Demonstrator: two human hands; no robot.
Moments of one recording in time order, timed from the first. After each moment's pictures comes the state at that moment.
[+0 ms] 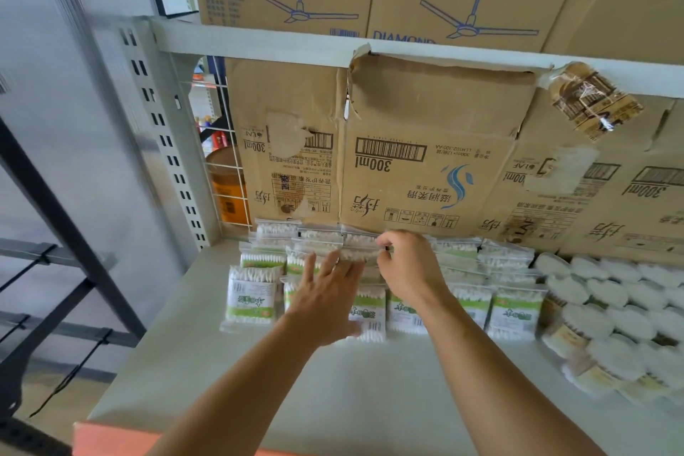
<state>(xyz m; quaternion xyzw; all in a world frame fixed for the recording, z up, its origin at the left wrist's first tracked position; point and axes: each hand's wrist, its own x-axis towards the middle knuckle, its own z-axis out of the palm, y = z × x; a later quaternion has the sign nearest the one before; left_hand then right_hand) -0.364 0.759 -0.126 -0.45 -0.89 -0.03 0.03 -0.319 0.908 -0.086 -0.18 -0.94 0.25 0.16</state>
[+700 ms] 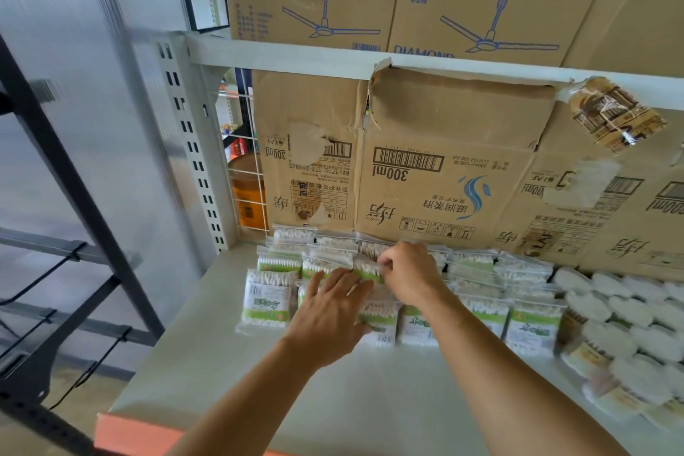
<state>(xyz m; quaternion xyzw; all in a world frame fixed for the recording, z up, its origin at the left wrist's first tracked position) -0.358 0.738 -0.136 -0.46 -0.87 -0.13 0.11 -0.345 0.906 -0.104 -0.17 -0.97 0.17 0.06</state>
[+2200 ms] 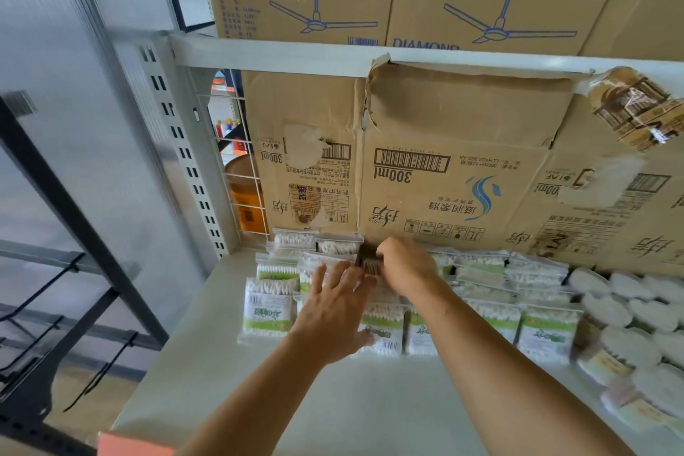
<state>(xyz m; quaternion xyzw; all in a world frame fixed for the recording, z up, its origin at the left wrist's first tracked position) -0.369 0.750 -0.121 -0.44 -0.90 -0.05 0.04 -0.378 0.906 -0.104 -0.18 -0.98 0.08 0.00</state>
